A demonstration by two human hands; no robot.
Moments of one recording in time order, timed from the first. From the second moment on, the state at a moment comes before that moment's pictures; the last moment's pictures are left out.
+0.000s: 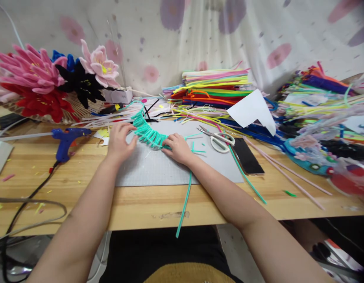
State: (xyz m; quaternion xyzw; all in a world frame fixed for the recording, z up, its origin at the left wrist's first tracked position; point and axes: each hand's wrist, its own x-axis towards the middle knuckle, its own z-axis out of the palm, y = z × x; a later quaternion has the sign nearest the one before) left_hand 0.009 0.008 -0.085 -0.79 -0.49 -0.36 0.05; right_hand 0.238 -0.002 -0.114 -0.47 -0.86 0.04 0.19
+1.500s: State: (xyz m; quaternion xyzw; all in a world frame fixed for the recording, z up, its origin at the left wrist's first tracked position) left_hand 0.079 0.004 -0.114 -0.87 -0.42 -0.24 -0.04; right_hand 0.254 -0.013 -0.113 -0.48 -0.85 0.06 0.23
